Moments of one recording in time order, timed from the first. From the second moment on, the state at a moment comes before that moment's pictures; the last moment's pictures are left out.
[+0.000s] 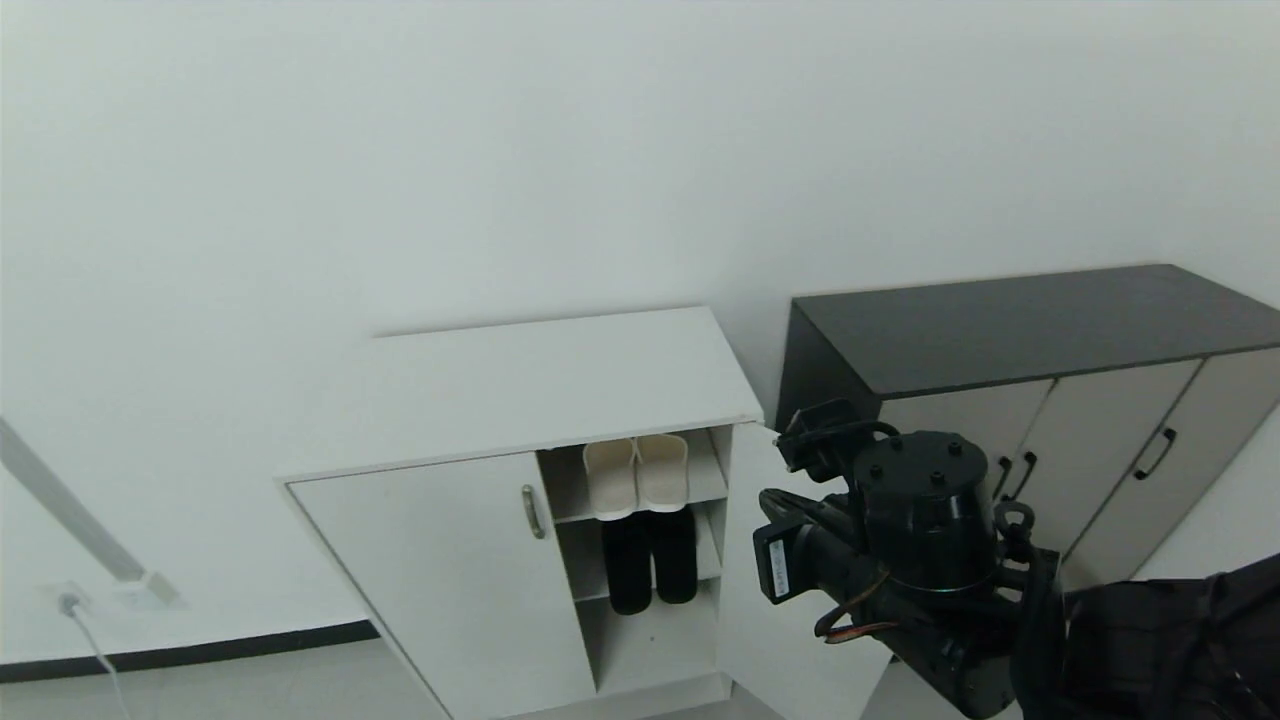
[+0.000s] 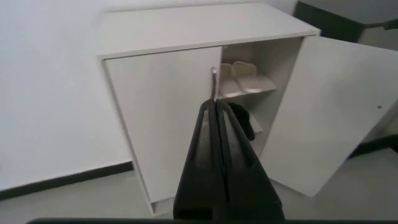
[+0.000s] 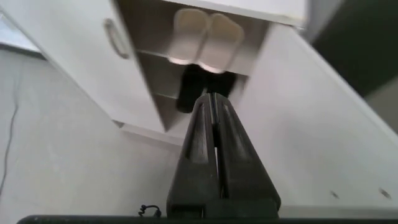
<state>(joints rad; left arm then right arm) 0.00 0.00 0.00 0.00 -0.07 0.00 0.89 1.83 -0.77 -0.76 -0.46 0.13</state>
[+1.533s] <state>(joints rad) 0.00 0.00 0.00 0.00 -0.07 0.00 0.85 1.88 -0.77 -0.87 -0.46 0.09</state>
